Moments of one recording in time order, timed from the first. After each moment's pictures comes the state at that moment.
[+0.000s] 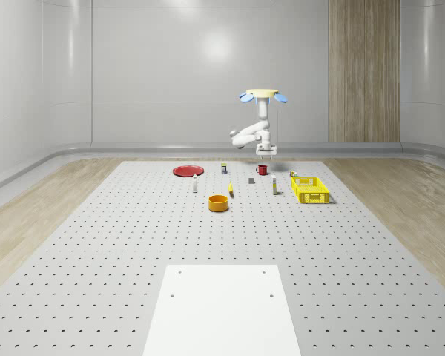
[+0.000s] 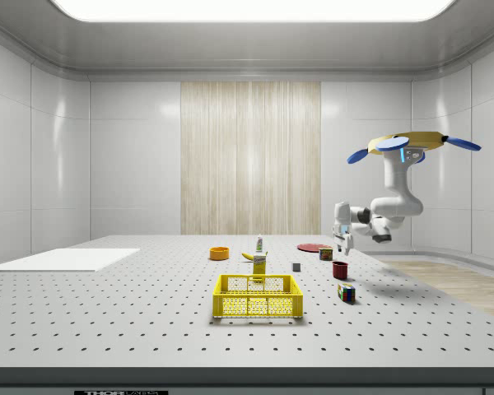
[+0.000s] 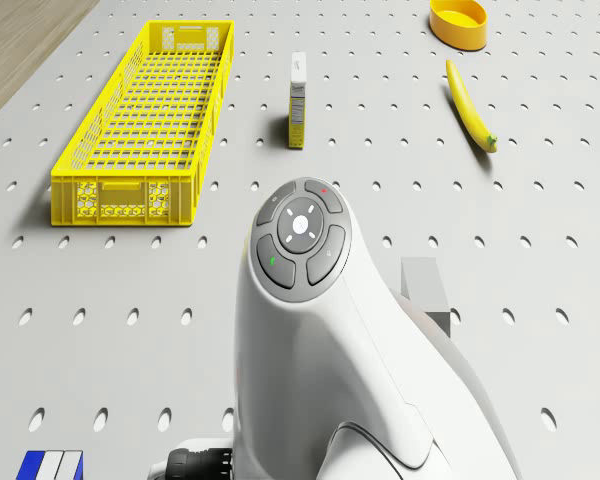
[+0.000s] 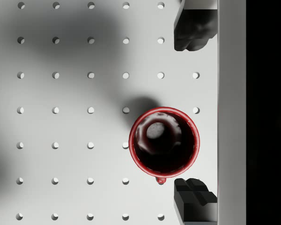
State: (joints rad) arm -1.06 -1.12 1.28 -2.89 -1.96 1.20 1.59
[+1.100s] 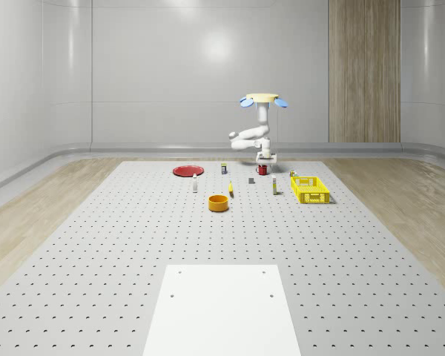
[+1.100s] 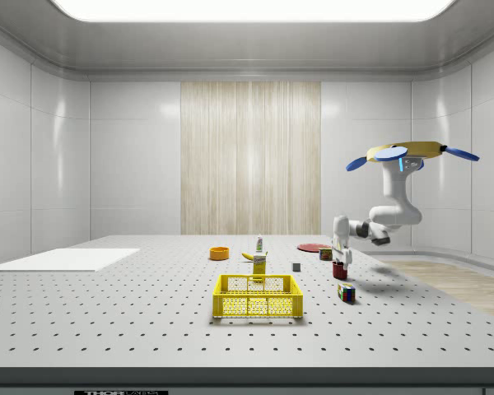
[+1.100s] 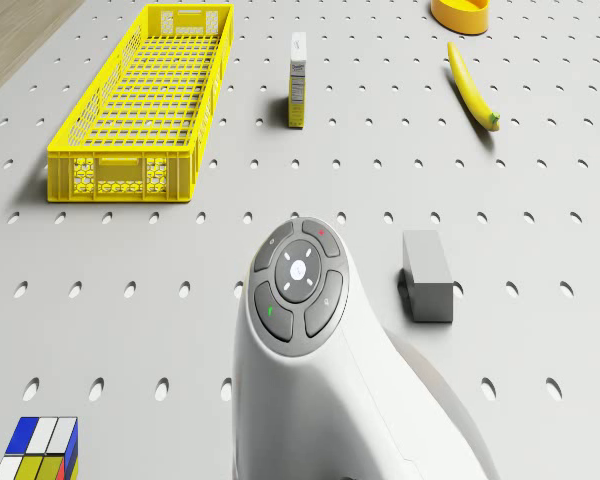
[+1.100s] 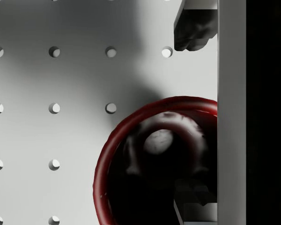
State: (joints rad) arm -1.08 -1.25 1.19 -2.87 -2.02 1.36 1.60
